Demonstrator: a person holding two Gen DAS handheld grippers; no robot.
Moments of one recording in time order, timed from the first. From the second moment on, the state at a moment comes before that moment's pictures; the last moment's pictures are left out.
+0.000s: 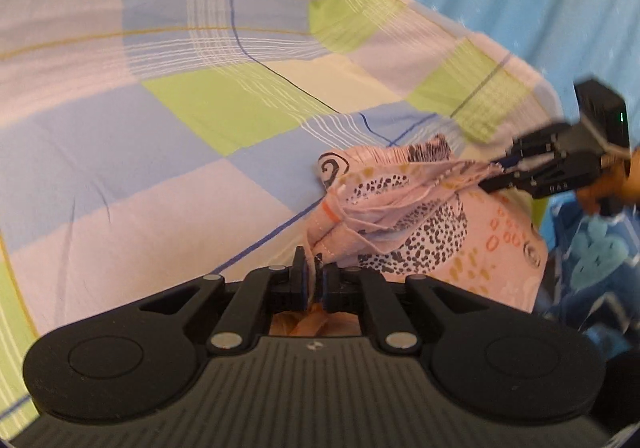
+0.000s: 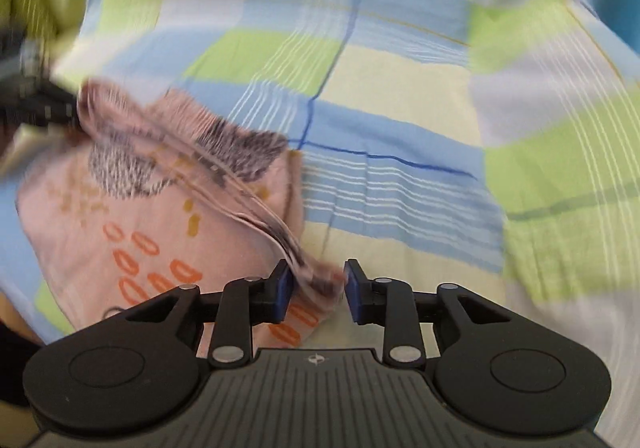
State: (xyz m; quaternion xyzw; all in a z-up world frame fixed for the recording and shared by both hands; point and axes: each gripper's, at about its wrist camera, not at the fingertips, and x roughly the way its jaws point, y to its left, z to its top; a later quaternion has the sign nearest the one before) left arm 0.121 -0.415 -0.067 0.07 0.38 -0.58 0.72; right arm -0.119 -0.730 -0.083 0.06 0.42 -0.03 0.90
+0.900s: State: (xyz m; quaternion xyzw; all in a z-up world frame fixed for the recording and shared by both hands) left arm 0.145 -0.417 -0.061 -0.02 0.36 -0.57 0.74; right arm -0.133 -0.762 -0.098 0.27 0.25 -0.08 0.93
